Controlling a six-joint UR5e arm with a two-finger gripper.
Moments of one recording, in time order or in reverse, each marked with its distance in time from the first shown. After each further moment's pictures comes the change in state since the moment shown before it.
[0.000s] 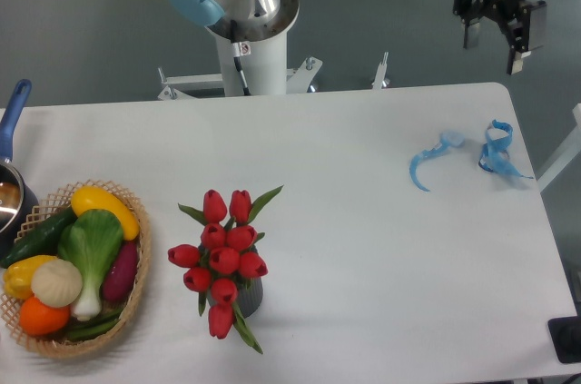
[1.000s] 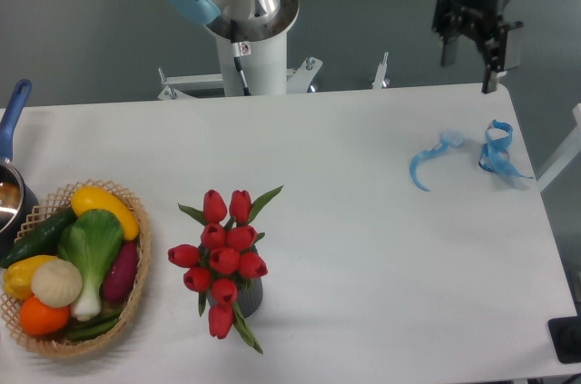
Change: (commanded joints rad) arm -0.121 -0.015 -0.043 0.005 -0.058 -0.297
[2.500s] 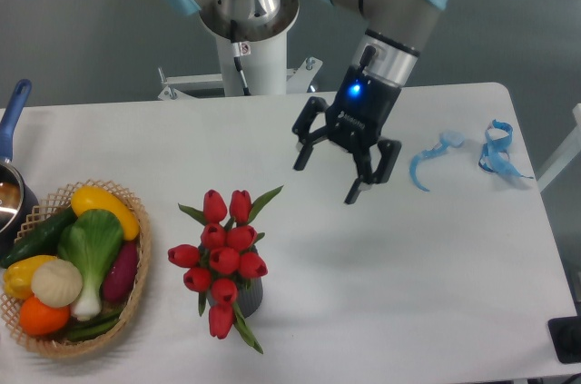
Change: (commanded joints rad) arm -0.195 -0.169 -0.164 0.284 -0.659 -0.413
